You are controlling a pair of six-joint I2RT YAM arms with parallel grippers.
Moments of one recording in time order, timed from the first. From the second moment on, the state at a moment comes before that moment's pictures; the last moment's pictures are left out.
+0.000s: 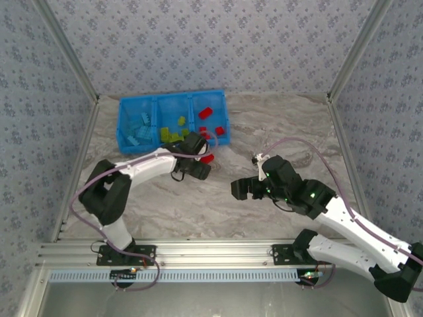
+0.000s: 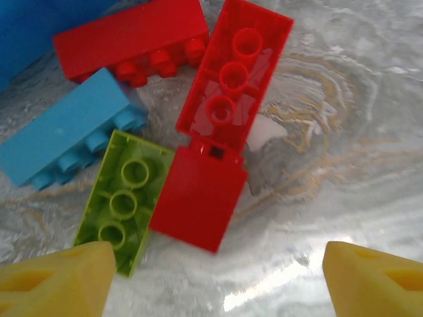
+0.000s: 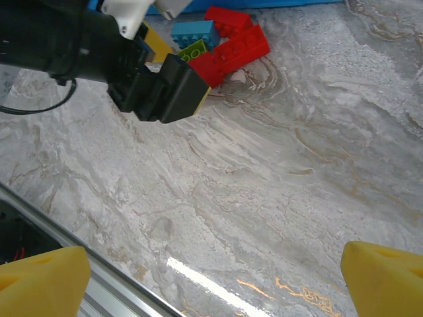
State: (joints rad) left arm -0.71 1.75 1.16 -0.55 -0.11 -0.16; right arm 0.83 0.86 0.86 -0.74 -0.01 0.55
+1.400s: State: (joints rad) left arm -0.56 2.23 2.13 -0.57 -0.17 -0.10; right arm 0.83 0.89 0.85 -0.71 0.00 0.59
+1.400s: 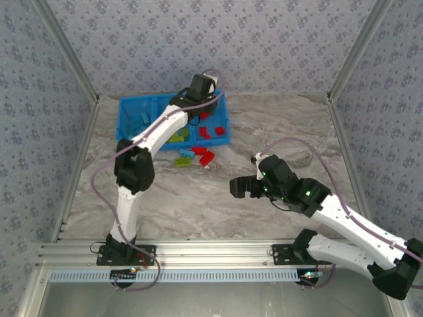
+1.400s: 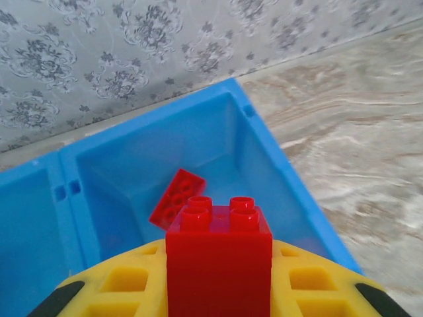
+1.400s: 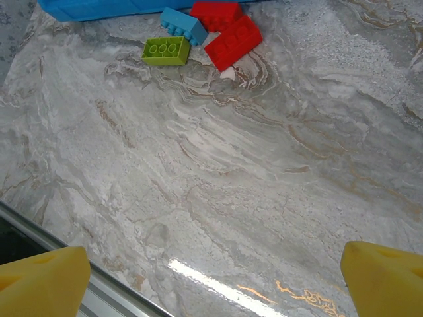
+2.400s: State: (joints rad) left arm -0.65 1.38 1.21 -0.60 -0.22 -0.46; right arm 0.83 0.90 0.85 -0.69 0.01 0.61
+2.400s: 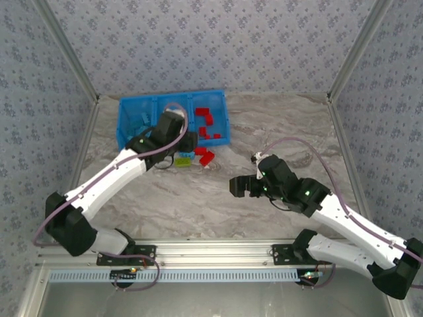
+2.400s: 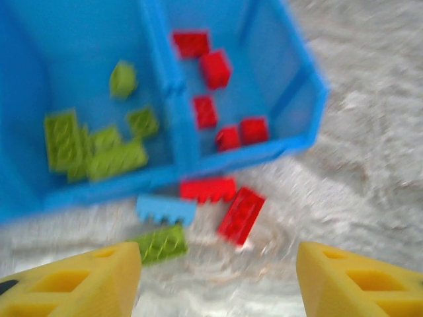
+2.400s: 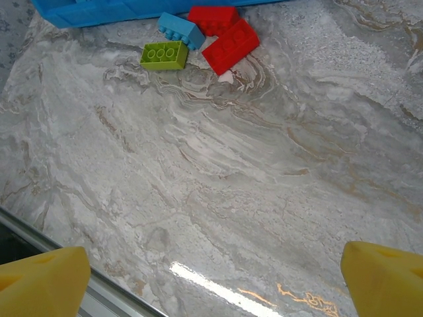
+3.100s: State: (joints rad) left arm -0.56 1.81 1.17 -0.53 -0.17 -0.53; right arm 0.84 0.93 0.85 -0.65 0.00 0.61
